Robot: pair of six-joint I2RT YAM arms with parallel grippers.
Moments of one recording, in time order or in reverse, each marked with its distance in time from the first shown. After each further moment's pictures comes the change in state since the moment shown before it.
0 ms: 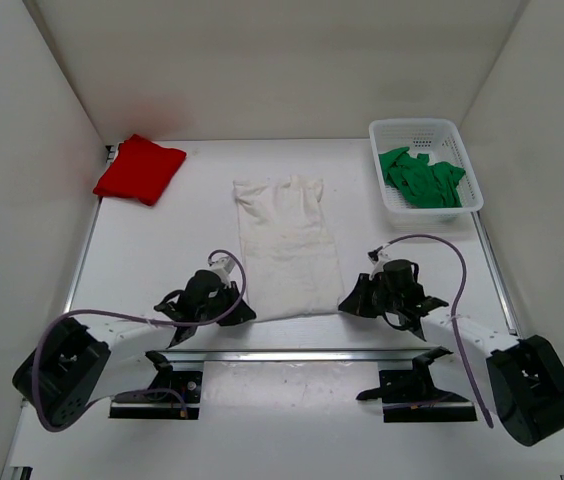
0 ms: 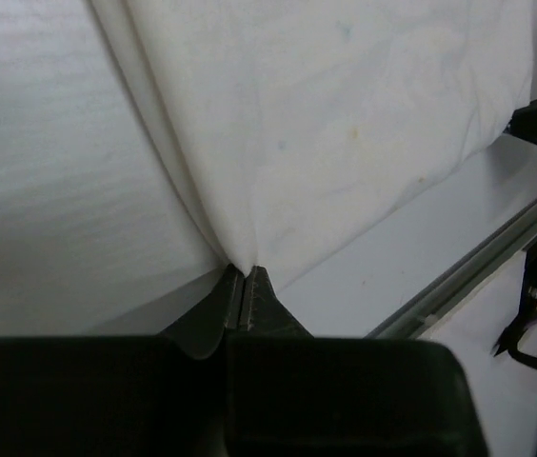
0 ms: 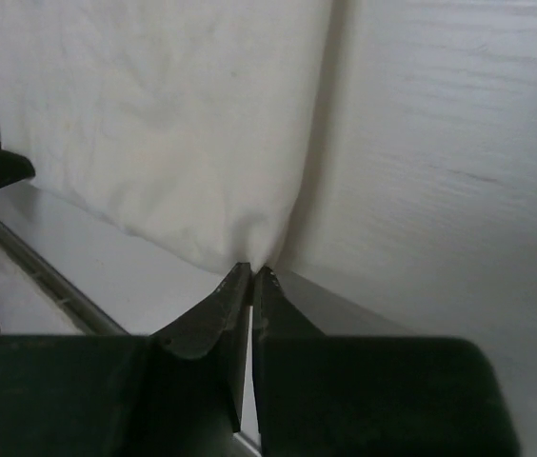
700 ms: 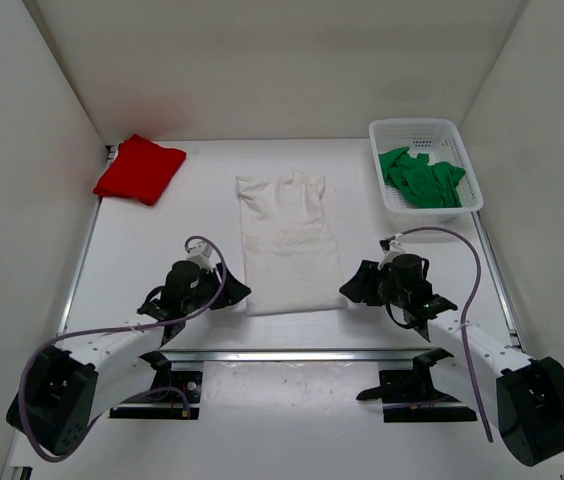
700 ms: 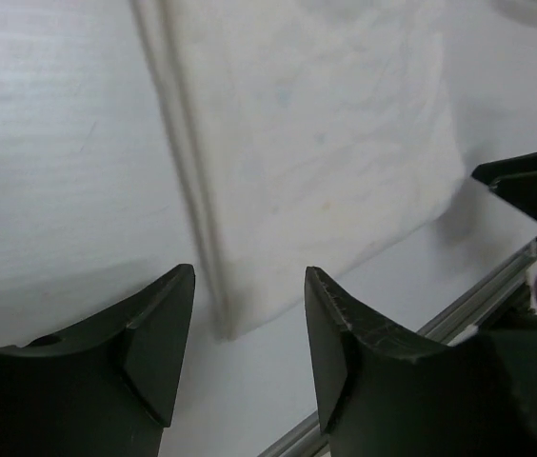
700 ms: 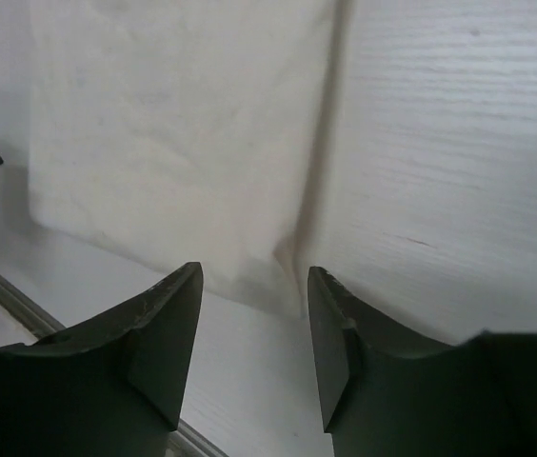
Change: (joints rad) left arm 0.163 -0.175 0.024 -0.024 0.002 0.017; right arm 0.002 -0.138 0.040 -0.024 0.110 -0.019
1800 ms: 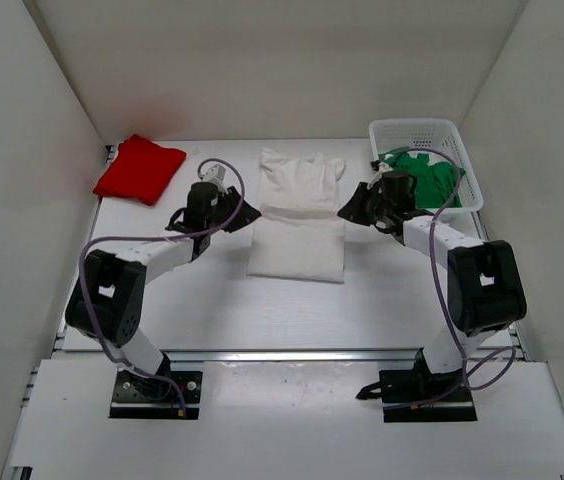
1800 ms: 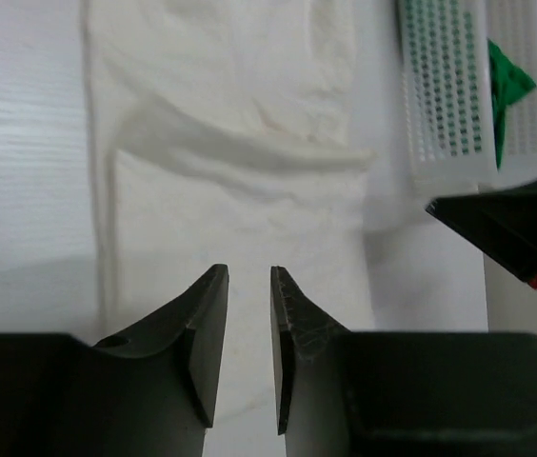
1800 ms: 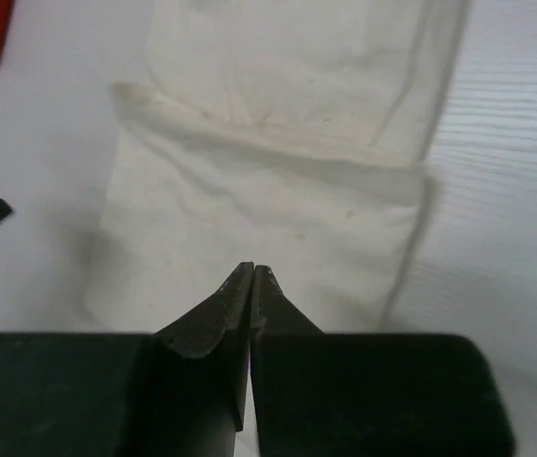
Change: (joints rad) left arm 0.127 0.636 0.664 0.020 0.002 0.002; right arm -0.175 0.714 0.711 0.008 -0.078 -0.076
